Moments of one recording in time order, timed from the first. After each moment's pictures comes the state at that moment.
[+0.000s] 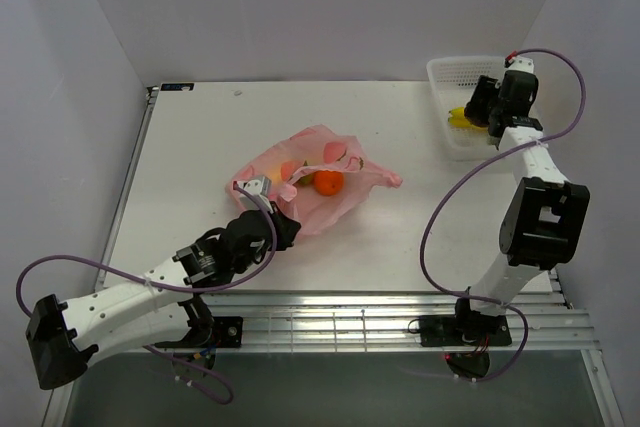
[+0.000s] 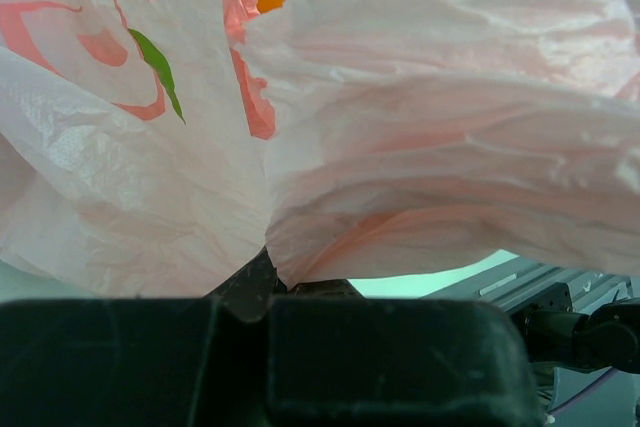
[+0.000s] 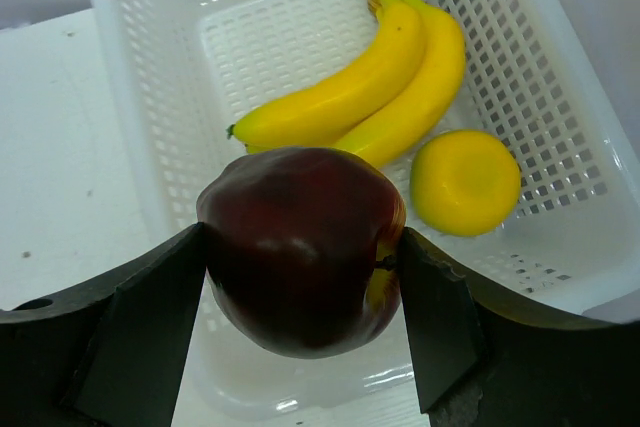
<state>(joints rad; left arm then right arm) -1.00 0.84 0.58 -0.21 -0.41 -0.83 -0.12 1.69 1.35 -0.09 0.04 0.10</state>
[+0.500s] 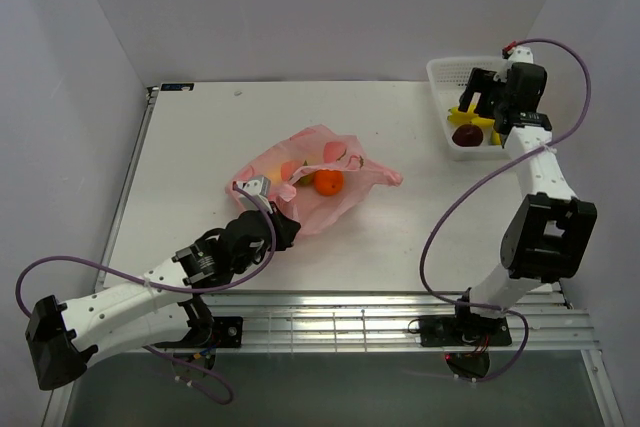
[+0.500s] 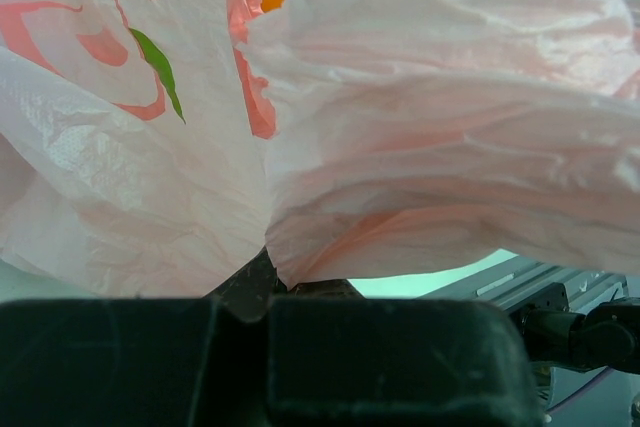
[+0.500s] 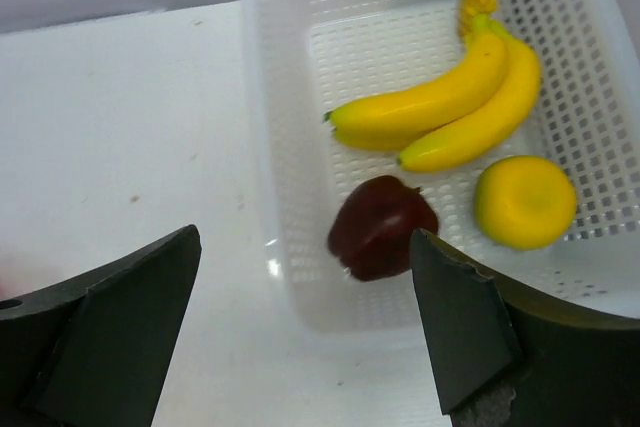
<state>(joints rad) -1.00 0.83 0.58 -0.21 -0.40 -0.84 -0.14 1.70 1.45 -0.21 -0.11 0.09</state>
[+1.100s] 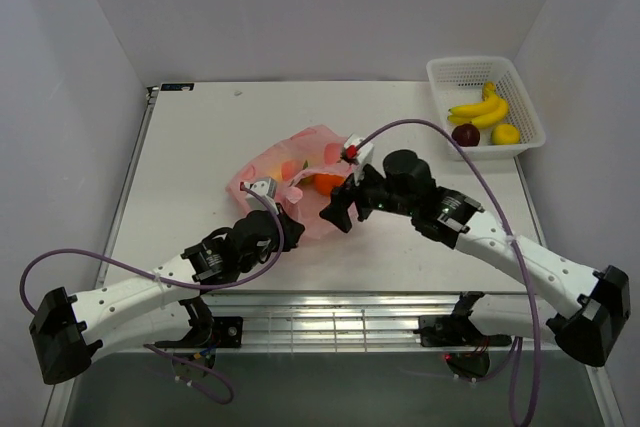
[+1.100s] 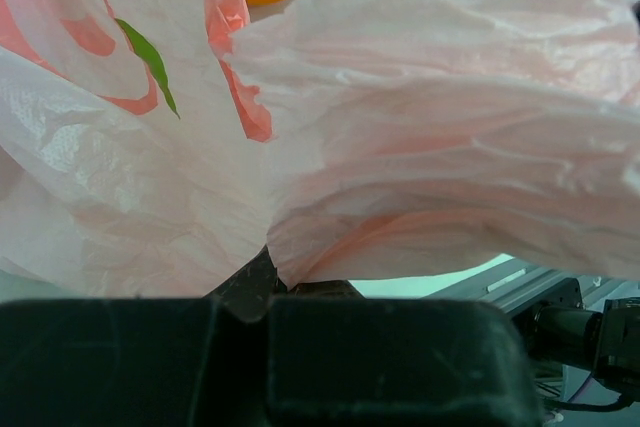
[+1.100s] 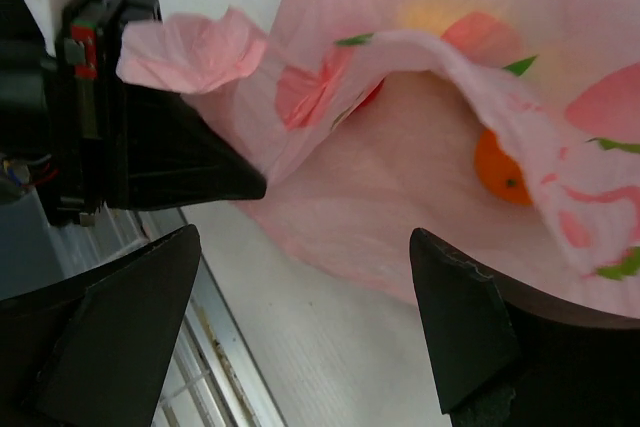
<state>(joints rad) -1.00 0.90 0.57 -0.16 -0.39 -0.84 0.83 1.09 1.00 -0.24 -0.24 0.07</state>
